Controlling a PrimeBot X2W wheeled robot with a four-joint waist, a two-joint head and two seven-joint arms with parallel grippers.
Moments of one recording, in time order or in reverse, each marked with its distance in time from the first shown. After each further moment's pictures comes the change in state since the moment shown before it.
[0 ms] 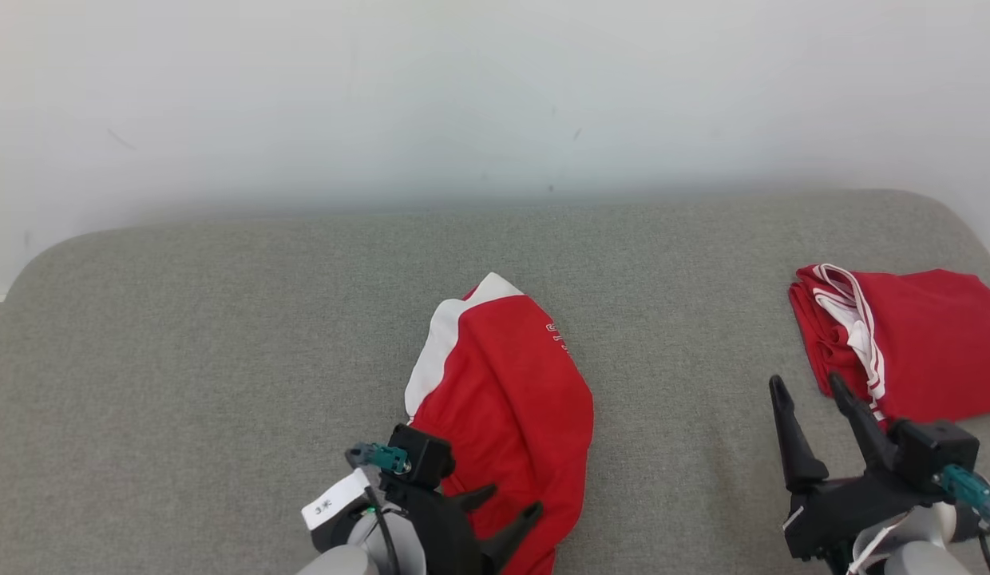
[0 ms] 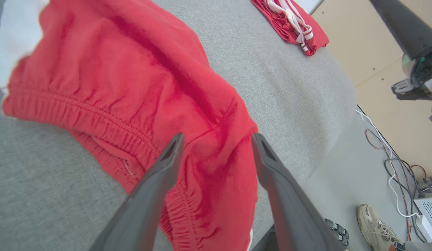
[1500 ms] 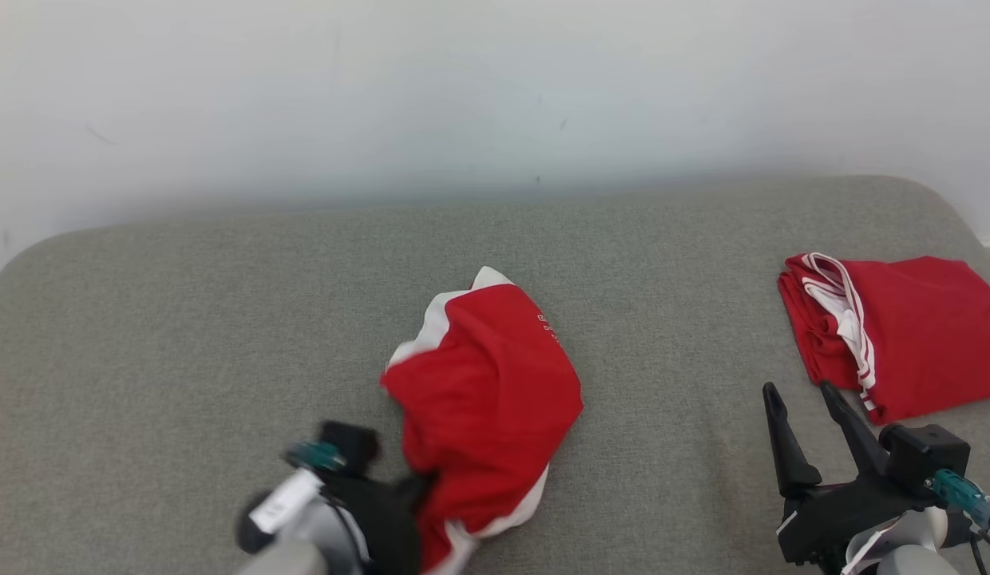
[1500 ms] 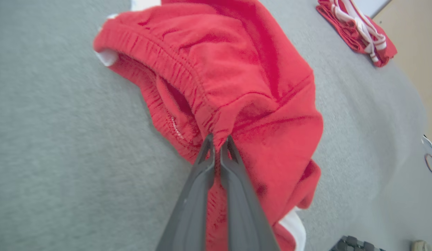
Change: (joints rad) left arm 0.004 0.018 0.025 0.136 0.053 0.066 -0.107; right arm 0.011 0.012 0.001 0.026 0.012 0.008 -0.009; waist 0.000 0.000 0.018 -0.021
